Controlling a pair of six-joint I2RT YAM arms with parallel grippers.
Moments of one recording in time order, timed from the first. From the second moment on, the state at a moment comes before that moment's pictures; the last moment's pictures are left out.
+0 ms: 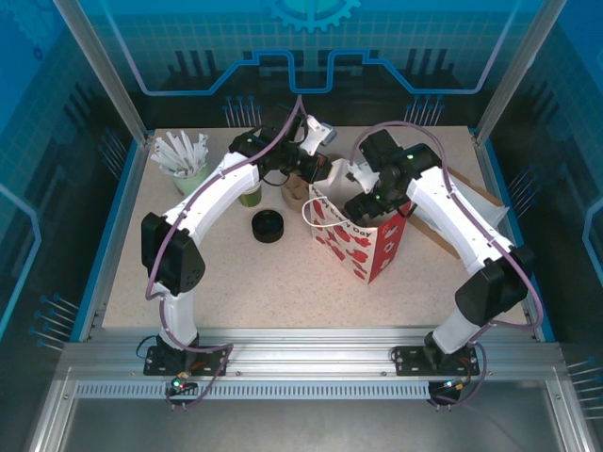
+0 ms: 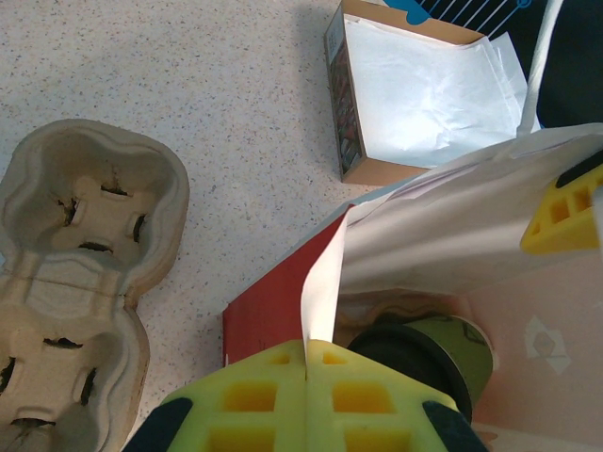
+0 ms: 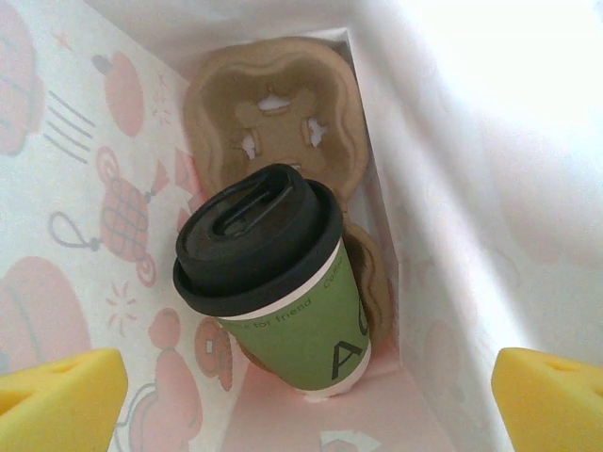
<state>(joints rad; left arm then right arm) -0.50 1.94 1.93 -0.77 0.45 -0.04 0.46 1.62 1.68 -1.33 -0.04 -0.09</state>
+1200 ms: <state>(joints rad) -0.50 1.94 1.93 -0.77 0.45 -0.08 0.46 1.34 1.81 -1.27 -0.14 -0.09</state>
